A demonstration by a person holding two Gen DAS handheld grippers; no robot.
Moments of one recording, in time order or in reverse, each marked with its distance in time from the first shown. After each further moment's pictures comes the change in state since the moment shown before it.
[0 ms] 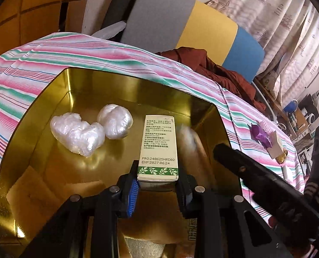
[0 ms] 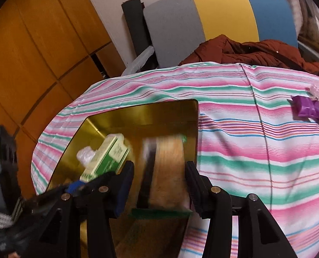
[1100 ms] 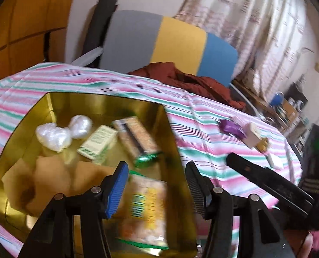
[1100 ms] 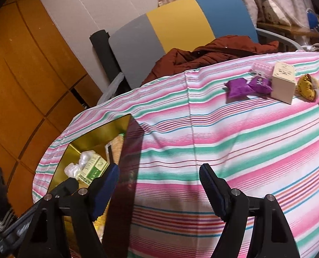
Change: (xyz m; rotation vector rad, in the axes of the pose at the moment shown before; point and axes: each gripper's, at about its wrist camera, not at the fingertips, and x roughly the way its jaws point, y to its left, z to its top) left arm -0.044 -0.075 -0.045 0.159 -0.151 -0.058; right arm -0.081 -0.092 -0.043 0.198 -0.144 -0.060
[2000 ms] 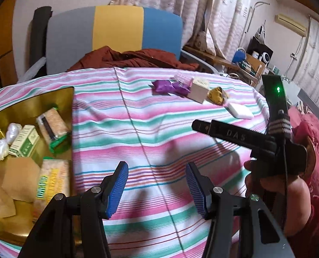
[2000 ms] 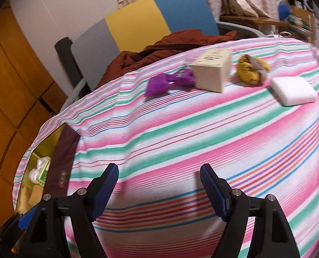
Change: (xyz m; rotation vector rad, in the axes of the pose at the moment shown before) left arm 0.020 -0.114 -0.048 0.290 0.121 -0.148; right arm -0.025 -0.116 0.001 0.095 -0.005 -0.188
